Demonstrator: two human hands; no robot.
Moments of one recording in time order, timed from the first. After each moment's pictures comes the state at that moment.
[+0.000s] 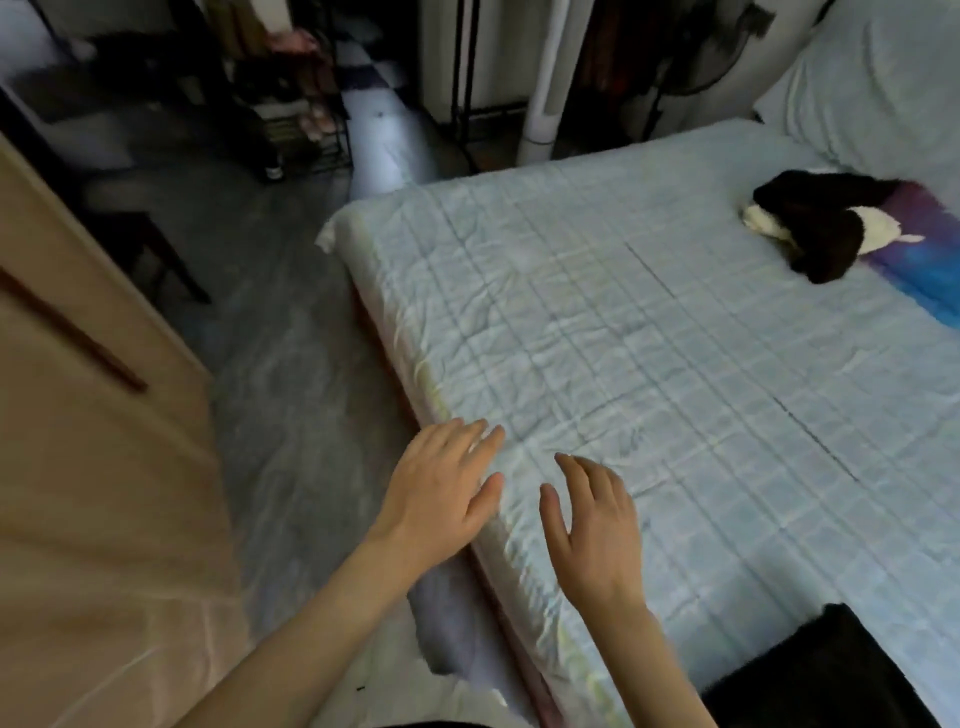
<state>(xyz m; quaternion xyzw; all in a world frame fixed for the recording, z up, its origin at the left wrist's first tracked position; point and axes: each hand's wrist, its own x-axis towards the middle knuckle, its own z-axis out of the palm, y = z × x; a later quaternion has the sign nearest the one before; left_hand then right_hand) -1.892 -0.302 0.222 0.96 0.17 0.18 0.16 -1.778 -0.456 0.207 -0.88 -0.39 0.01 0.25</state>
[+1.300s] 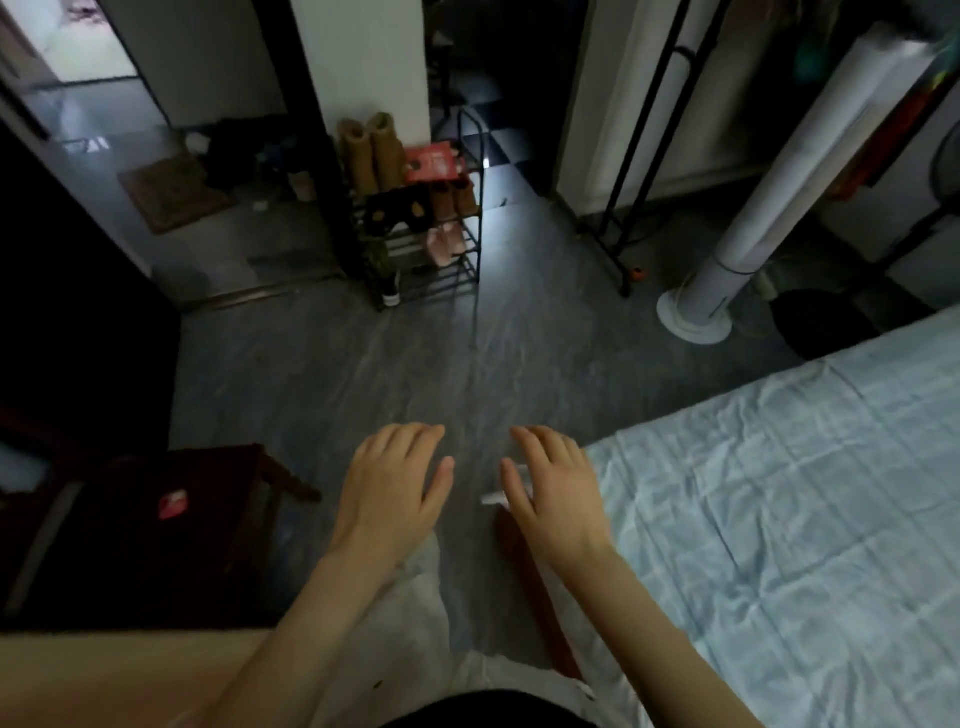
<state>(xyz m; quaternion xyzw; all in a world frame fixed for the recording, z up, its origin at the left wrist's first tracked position) -1.760 0.671 0.214 0.91 0.37 0.14 0.13 -1.600 0.560 0.198 -0.82 -0.52 0.09 0.22</state>
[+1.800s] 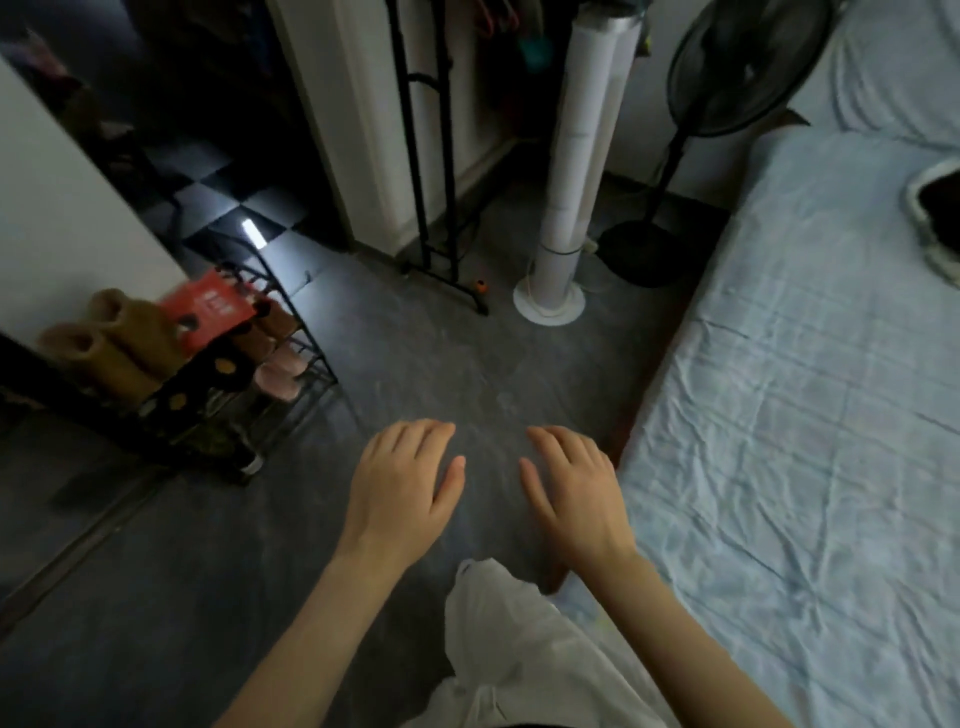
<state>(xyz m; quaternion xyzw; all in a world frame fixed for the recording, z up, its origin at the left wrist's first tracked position) -1.487 0.980 0.241 0.98 0.05 0.11 0.14 -1.424 0.787 0.223 -0.95 -0.23 0.02 0.23</state>
